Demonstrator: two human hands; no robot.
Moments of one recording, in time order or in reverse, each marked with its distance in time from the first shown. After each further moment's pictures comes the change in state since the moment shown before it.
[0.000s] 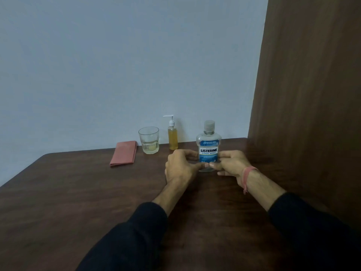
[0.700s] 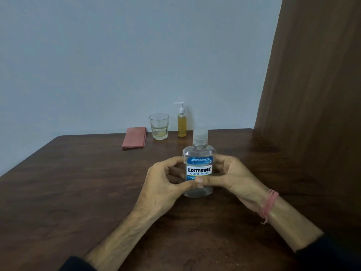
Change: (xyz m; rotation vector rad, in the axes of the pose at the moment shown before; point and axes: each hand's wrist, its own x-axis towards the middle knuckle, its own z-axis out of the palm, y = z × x) left_hand -0.113 -0.061 -0.088 -0.277 -0.140 0.258; right_hand -0.127 0.016 0.029 0.054 -0.439 -0.331
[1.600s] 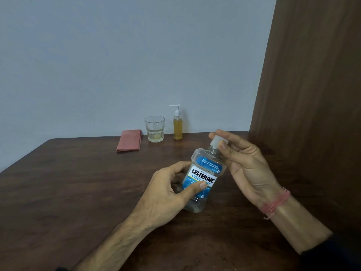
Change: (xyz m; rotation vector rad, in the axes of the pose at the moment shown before) left_hand -0.010 0.021 0.001 -0.033 -0.167 0.040; right_hand -0.003 -0.030 -0.007 0.452 0.232 -0.247
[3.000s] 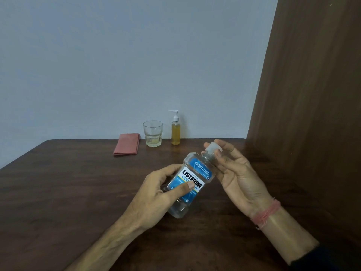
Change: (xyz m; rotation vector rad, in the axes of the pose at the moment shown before) left_hand 0.002 -0.003 -0.009 -0.135 0.009 -0.030; right_hand 0.000 0.004 0.000 0.140 0.047 0.146
